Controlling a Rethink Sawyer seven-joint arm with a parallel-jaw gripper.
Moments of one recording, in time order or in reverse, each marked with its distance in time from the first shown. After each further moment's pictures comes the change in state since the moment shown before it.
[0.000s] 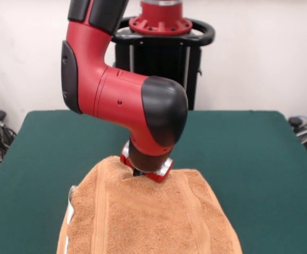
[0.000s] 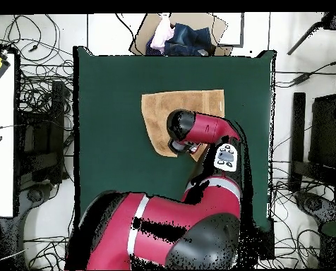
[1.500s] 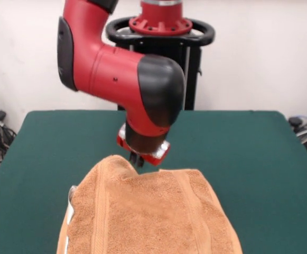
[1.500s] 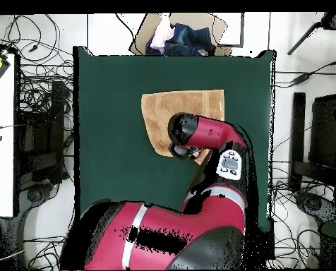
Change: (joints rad) arm 0.000 -0.086 -0.024 0.096 -0.002 0.007 0.000
